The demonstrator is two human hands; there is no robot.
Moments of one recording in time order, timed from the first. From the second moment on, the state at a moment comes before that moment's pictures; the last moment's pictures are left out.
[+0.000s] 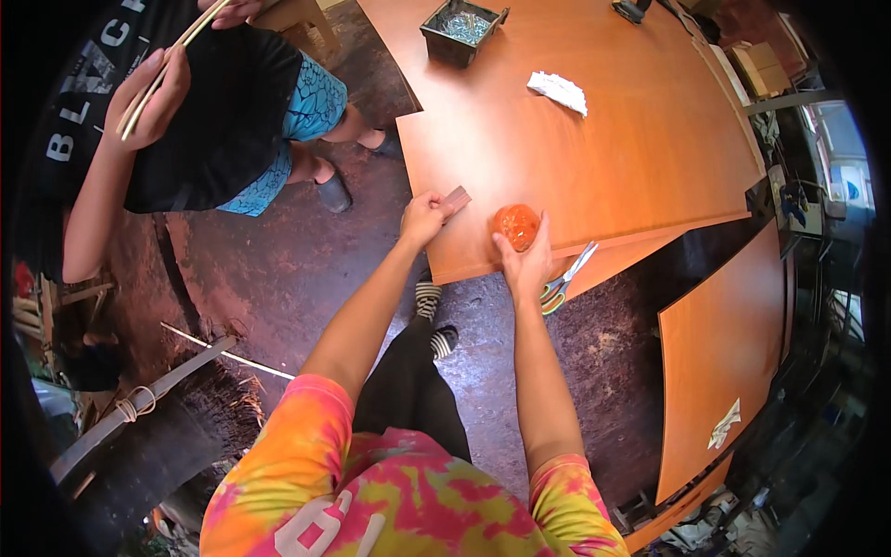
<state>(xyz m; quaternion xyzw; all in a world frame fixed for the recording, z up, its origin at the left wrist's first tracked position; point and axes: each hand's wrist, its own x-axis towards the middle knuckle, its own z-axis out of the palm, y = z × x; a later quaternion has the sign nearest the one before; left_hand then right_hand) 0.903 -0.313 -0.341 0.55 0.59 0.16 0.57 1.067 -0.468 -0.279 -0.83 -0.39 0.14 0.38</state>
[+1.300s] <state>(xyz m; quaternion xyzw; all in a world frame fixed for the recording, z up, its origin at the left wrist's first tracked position) 0.687 -0.341 -0.460 0.53 0.29 -0.10 0.79 0.736 -0.522 -0.498 -0.79 -0.15 0.16 0.58</state>
